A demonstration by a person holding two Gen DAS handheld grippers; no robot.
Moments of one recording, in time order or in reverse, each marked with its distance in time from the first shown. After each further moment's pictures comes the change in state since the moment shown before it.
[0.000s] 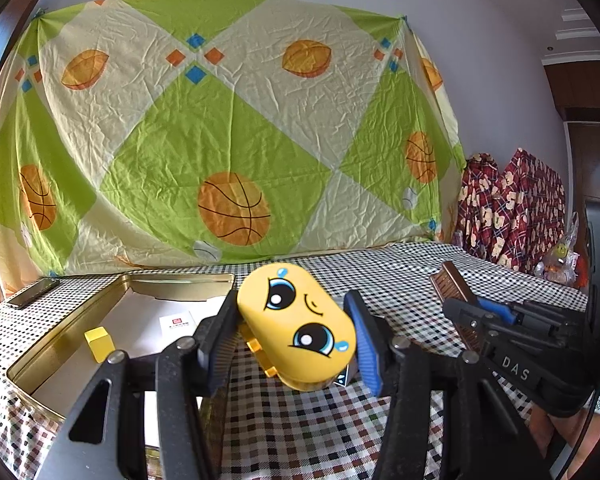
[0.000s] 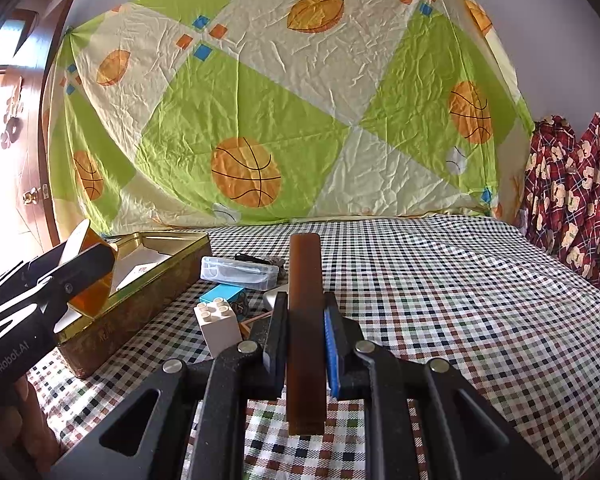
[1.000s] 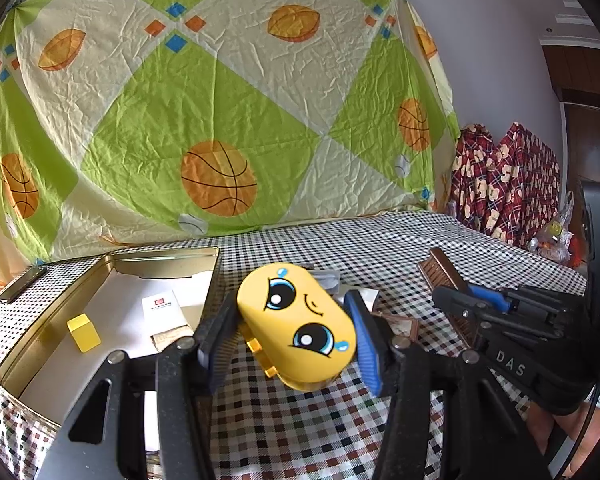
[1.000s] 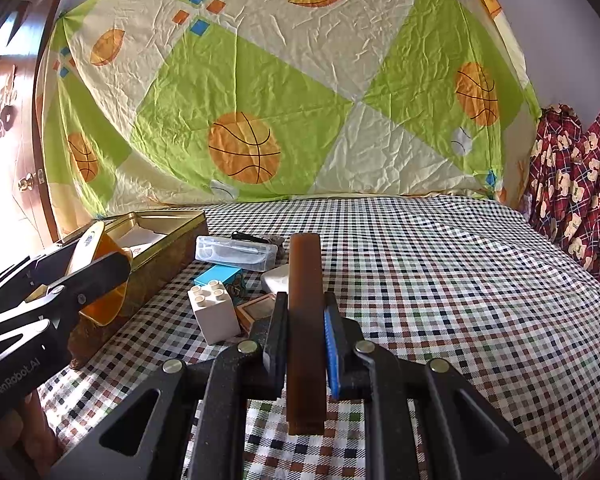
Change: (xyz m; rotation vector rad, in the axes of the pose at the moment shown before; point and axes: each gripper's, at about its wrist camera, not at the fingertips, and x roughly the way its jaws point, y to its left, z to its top) left arm 0.020 -0.006 -0.002 0.020 0.126 -0.036; right arm 0.014 0.001 0.000 -0.011 0.092 0.000
